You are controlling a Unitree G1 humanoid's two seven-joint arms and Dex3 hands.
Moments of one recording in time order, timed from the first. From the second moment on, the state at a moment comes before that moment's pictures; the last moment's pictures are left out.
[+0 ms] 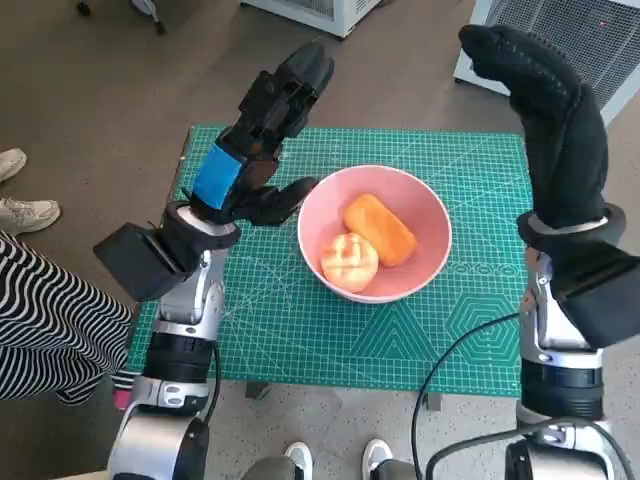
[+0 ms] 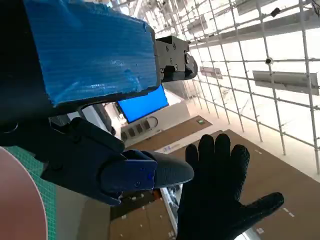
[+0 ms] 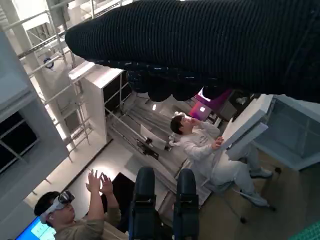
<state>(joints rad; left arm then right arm) -0.74 0.12 0.08 0.45 -0.23 -0.50 -0.47 -0.71 -0.26 -0.11 0.20 0.08 -0.45 0.22</state>
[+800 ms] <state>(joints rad) -0.73 0.11 0.08 0.42 -0.25 -0.48 -0.48 -0.70 -0.26 -0.11 0.20 0.07 -0.45 0.22</state>
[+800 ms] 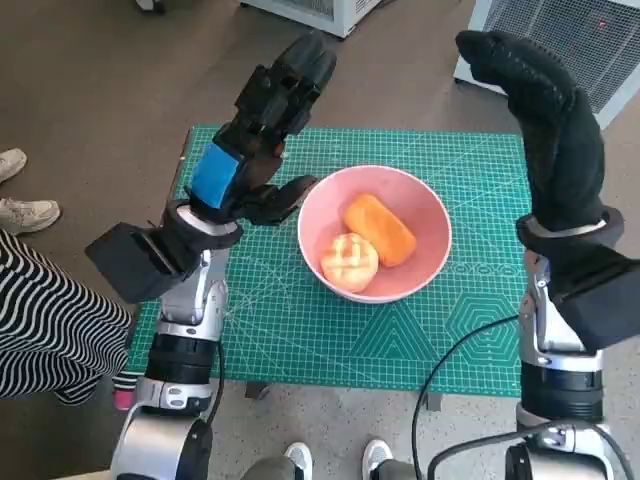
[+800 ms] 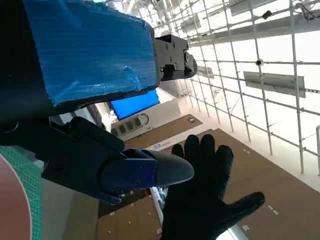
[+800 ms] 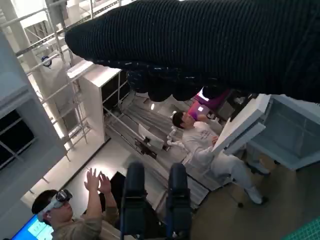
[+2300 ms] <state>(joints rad) -0.73 0.11 0.08 0.42 -0.24 -0.47 -0.47 -0.69 -0.26 -0.11 0.21 0.07 -0.46 0.22</state>
